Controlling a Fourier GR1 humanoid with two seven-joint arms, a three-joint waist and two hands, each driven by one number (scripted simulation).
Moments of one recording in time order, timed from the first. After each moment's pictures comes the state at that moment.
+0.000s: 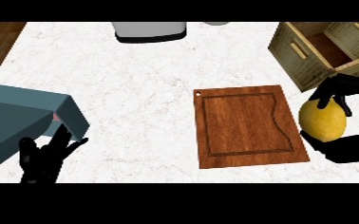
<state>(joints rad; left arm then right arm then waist) 0.19 0.37 -0.11 -1.52 0.27 0.17 0.19 -0.18 -0.33 -0.22 -1.94 0.32 0.48 0.06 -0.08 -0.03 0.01</state>
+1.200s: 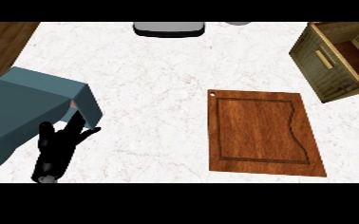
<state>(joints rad) 0.08 0.34 -0.14 -1.47 0.23 0.12 0.22 -0.81 -0.90 -0.55 -1.41 -0.02 0.55 0.55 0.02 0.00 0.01</state>
